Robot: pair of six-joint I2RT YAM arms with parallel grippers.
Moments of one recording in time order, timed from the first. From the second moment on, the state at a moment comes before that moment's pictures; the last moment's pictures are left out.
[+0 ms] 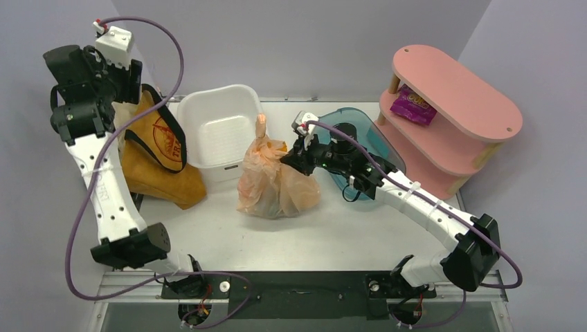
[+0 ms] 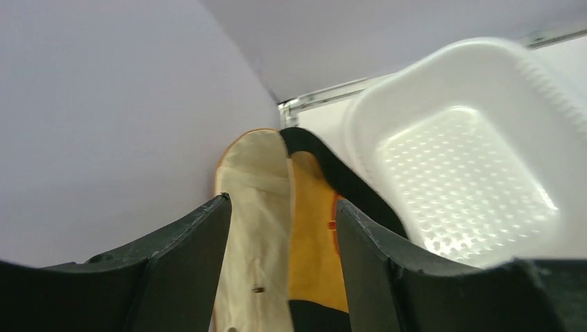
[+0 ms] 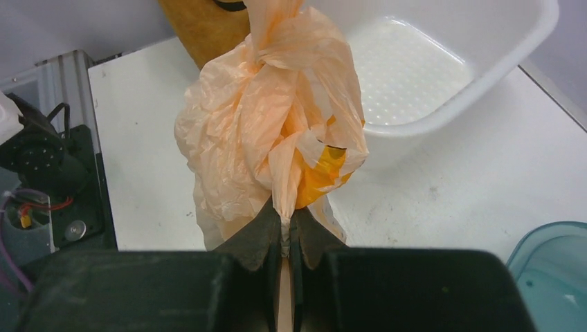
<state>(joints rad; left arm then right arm) 0.33 1.60 2.18 -0.91 0.22 0.46 0.74 1.36 1.17 -0.08 -0.41 -0.01</state>
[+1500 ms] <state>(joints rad) -0.30 0.78 0.63 -0.16 0.72 0.05 0.86 1.29 0.90 -0.18 -0.39 -0.49</state>
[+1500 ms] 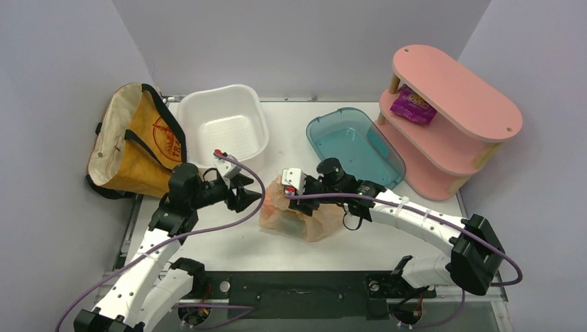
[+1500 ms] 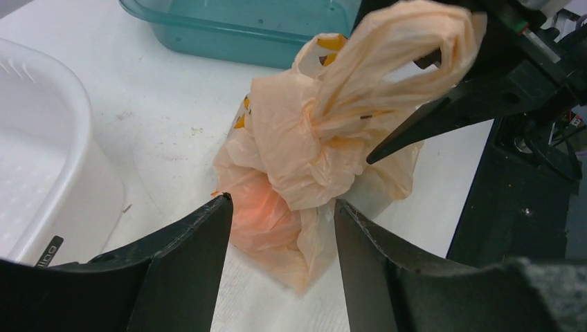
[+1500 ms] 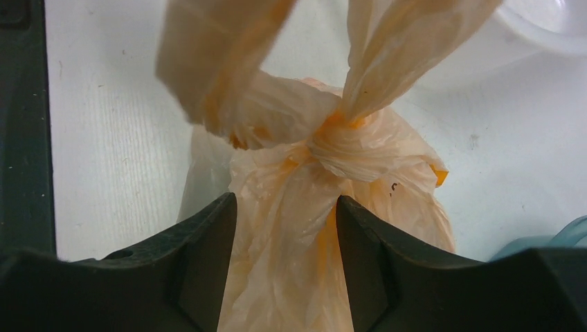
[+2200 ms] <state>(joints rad) -0.43 1.03 0.56 0.23 0.71 0.05 0.83 1.30 0.97 -0.24 -0.41 -0.51</state>
